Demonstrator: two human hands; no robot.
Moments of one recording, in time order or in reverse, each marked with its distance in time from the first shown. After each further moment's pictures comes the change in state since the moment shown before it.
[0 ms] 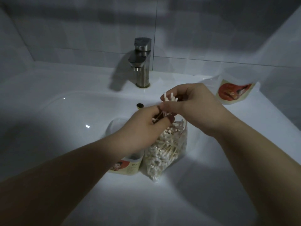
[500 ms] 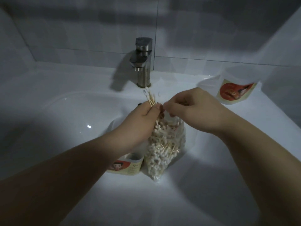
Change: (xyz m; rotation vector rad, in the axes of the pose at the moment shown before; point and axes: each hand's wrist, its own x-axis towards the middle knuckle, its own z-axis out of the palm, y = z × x) left_hand 0.002 0.001 -0.003 -0.223 0.093 -0.142; right_hand -0.002 0.000 -0.005 -0.409 -0.077 0.021
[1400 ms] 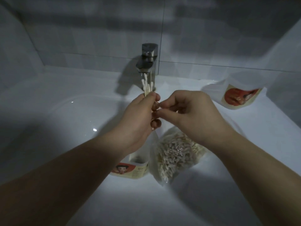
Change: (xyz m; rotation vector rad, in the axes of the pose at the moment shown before) left_hand -0.001 0.032 -0.004 -0.606 0.158 -0.161; right_hand -0.006 -0.014 0.023 0.276 0.136 -0.222
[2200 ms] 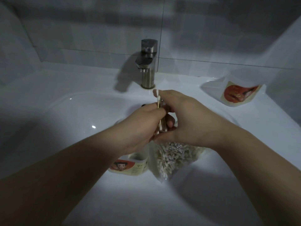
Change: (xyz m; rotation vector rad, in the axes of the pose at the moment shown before) left_hand 0.001 -0.014 -0.010 0.205 -0.294 -0.110; right_hand 0.004 0.007 -0.004 -0.439 -0.315 -0.234
